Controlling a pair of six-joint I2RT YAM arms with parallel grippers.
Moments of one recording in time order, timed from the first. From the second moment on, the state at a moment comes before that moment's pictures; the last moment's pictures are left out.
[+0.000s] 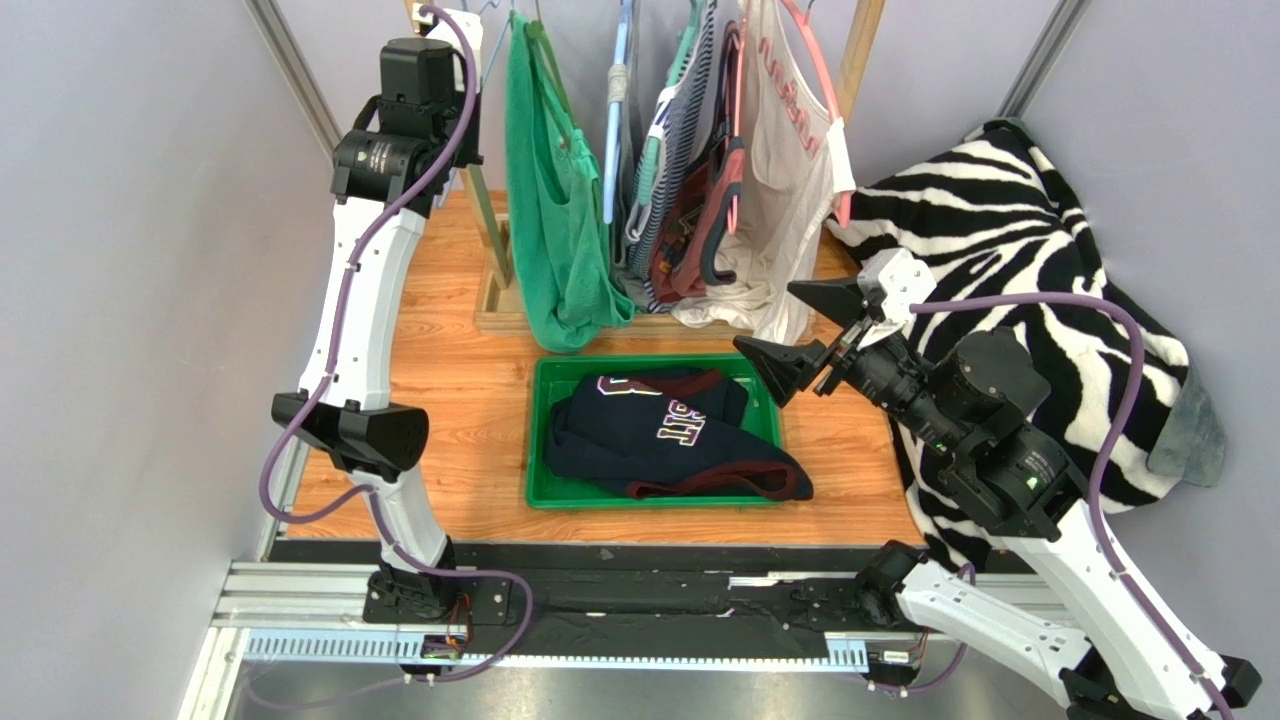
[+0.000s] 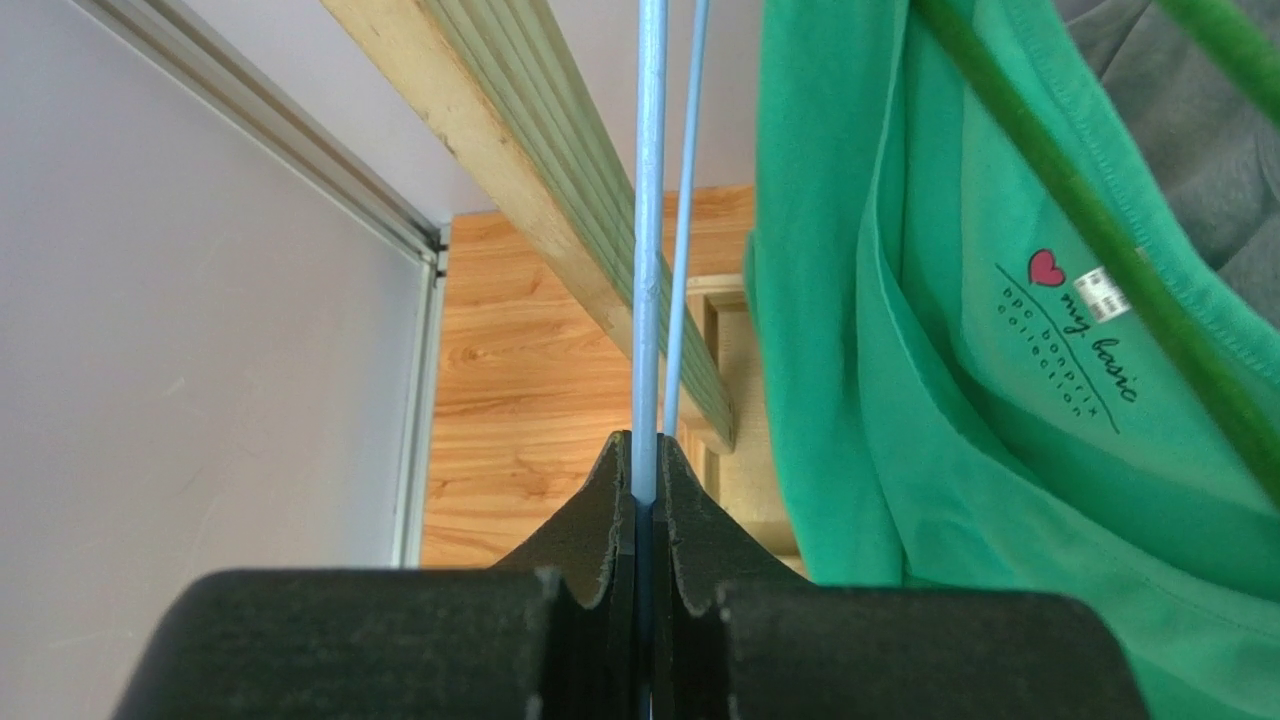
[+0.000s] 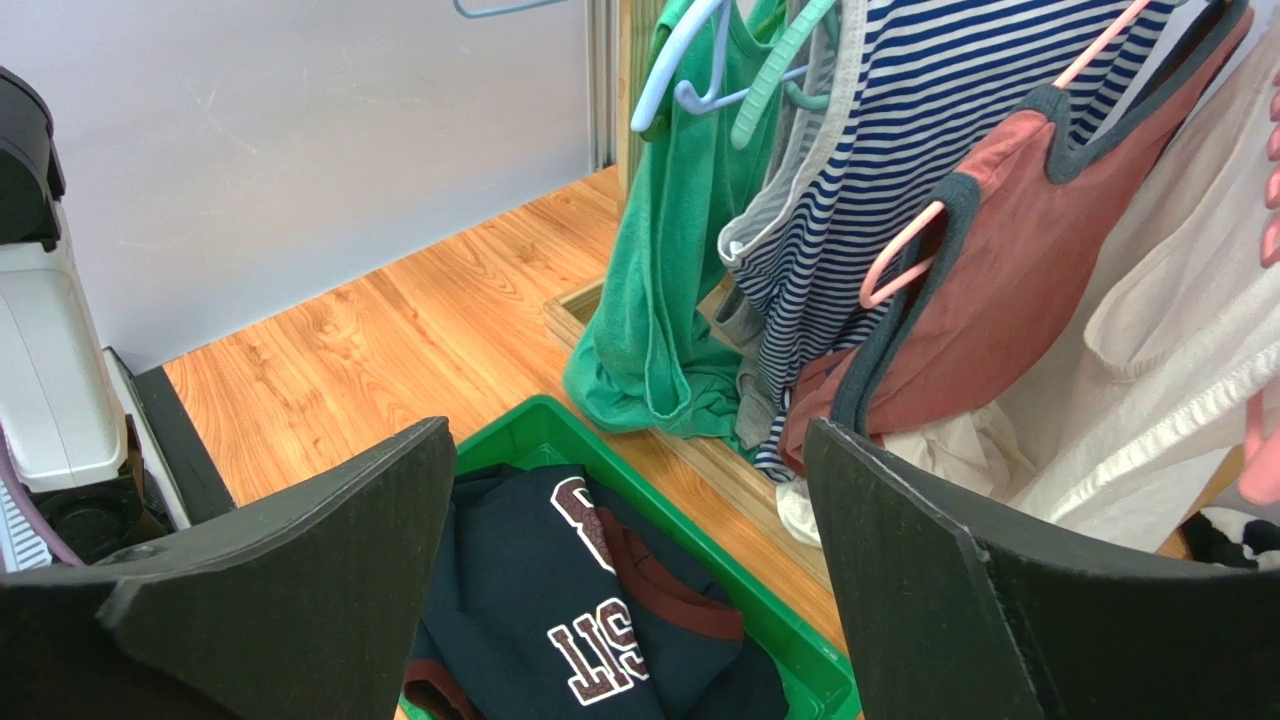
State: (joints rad) left arm -0.23 1.84 2.41 -0.97 -0.30 0.09; right arm 0.72 0.75 1.15 -0.32 -0.11 -0.01
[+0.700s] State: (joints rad) left arm -0.23 1.69 2.32 -0.99 -0.18 0.06; right arm 0.72 0.78 1.15 -0.32 -0.10 0.01
